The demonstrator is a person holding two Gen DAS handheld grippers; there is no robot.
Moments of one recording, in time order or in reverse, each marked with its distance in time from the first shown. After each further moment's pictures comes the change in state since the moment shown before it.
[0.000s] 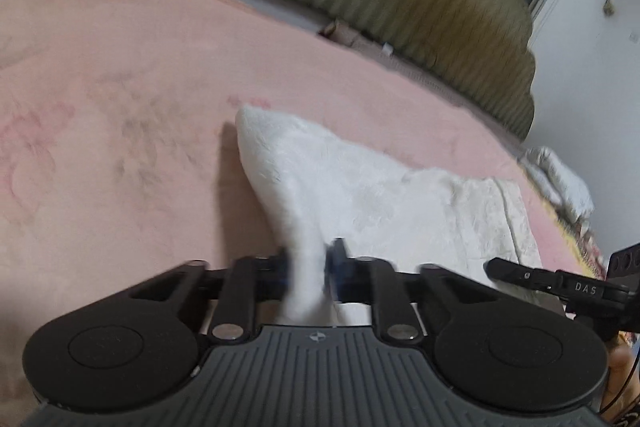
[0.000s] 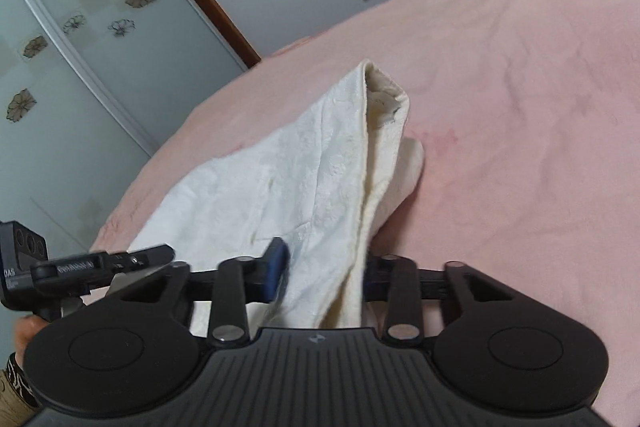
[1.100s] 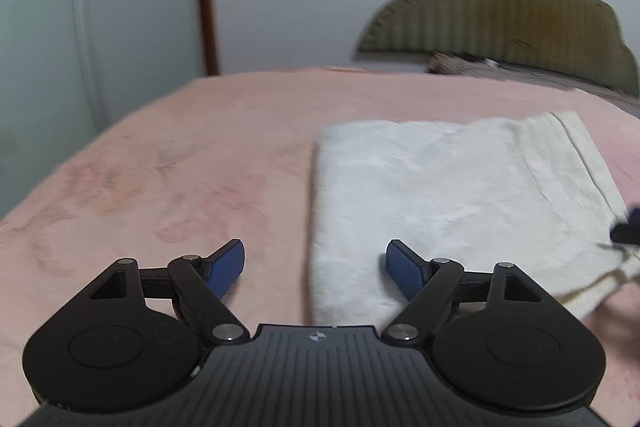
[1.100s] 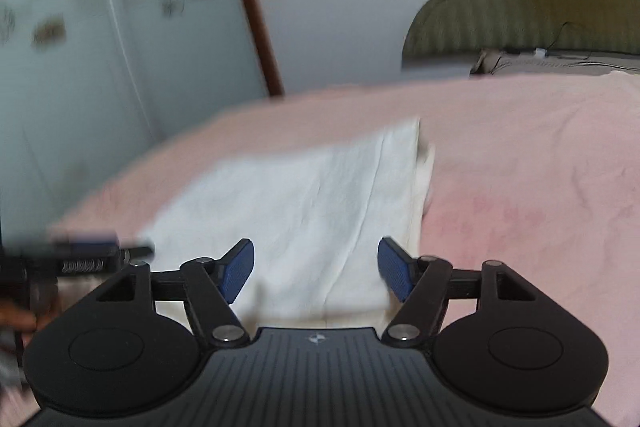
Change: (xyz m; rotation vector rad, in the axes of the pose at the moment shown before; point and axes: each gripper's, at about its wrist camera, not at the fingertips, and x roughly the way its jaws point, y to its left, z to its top) left arm -0.053 0.019 -0.019 0.266 -0.189 0.508; right arm 0.012 0.103 -0.048 -0.334 -0.078 -0.205
